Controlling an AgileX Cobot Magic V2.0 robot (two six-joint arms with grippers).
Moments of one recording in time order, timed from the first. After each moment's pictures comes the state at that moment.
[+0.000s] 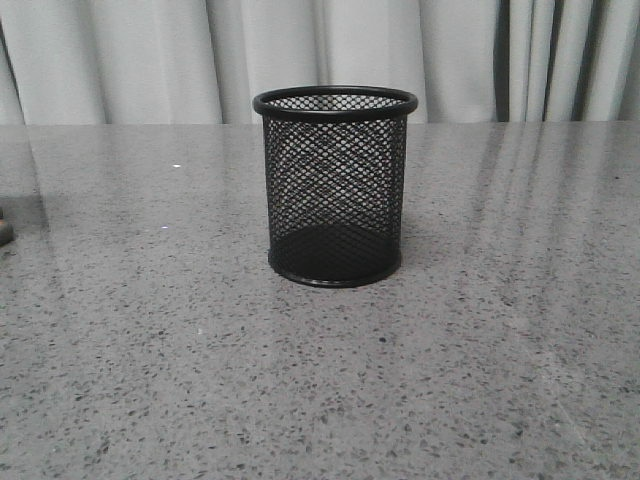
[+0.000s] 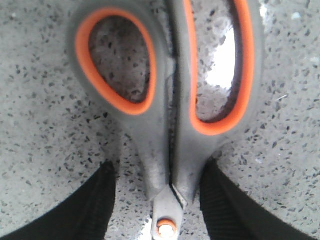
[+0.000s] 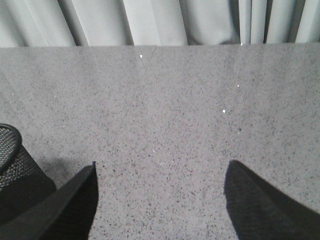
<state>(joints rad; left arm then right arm) 0.00 1.61 -1.18 -0.01 1.16 1.26 0.19 0.63 -0.55 0.13 0.33 -0.04</state>
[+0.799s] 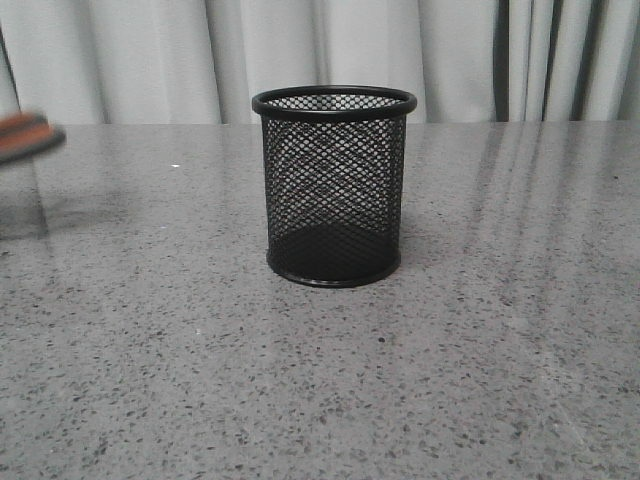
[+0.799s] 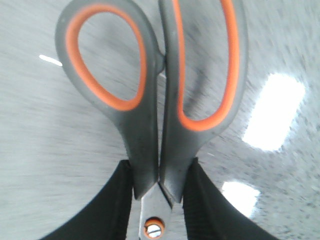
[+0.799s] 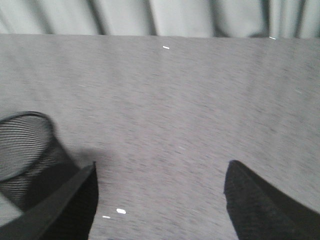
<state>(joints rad) -0.02 1.40 -1.16 -0.19 1.05 1.27 0.32 0.65 -0.59 0.15 0.33 -0.04</state>
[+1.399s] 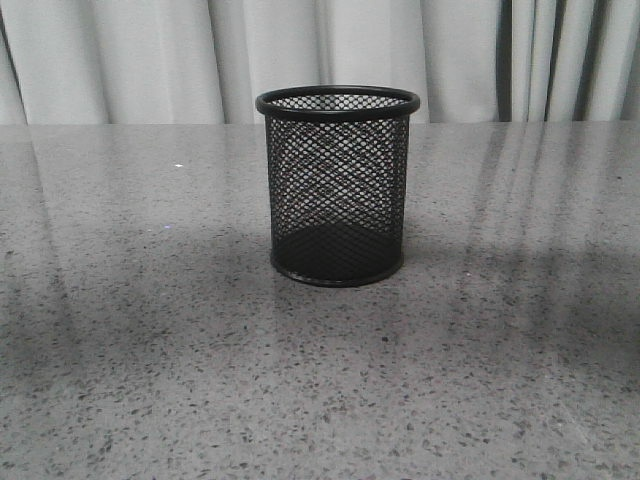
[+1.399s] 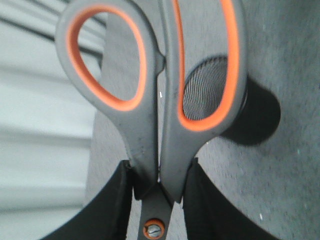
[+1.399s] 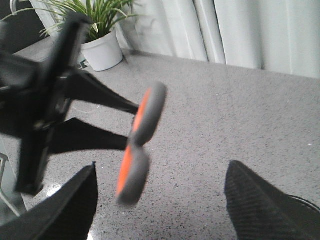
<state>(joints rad) -0.63 1.02 -1.16 -0.22 0.78 1.27 0.85 0.99 -0.95 0.32 0.20 -0.04</state>
